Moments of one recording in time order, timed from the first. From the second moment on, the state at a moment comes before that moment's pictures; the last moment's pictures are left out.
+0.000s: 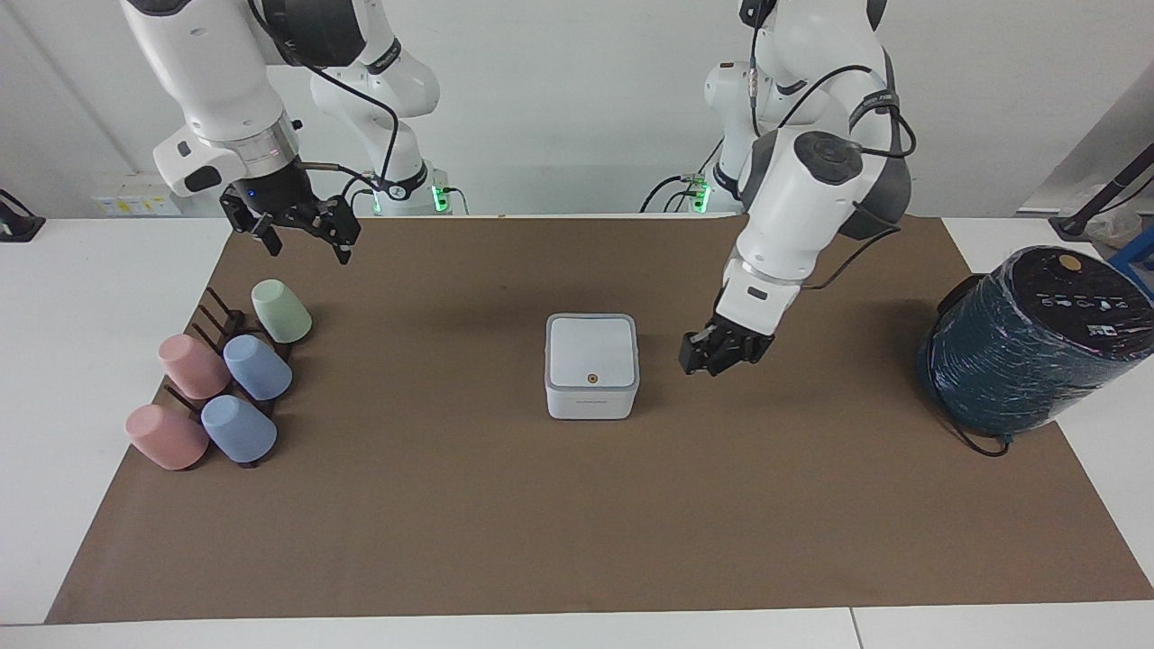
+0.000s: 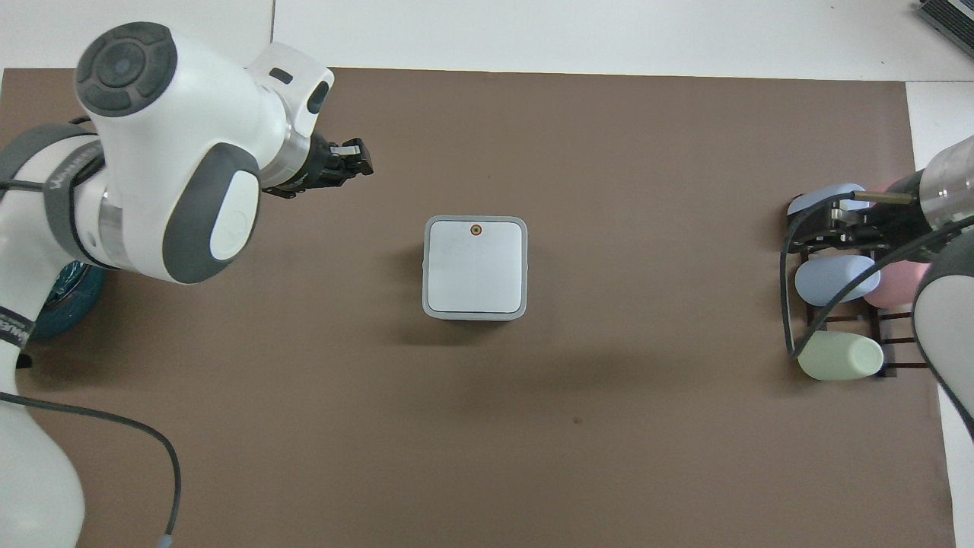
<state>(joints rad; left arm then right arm) -0.29 0.31 -0.06 -1.50 -0.09 1.95 -0.48 0.01 0.01 0.07 -1.59 -0.02 1.58 0.24</state>
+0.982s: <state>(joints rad) 0.04 0.10 -0.05 -1.41 -0.09 1.52 0.12 0.01 0.01 0.07 -1.59 -0.02 1.58 0.24</state>
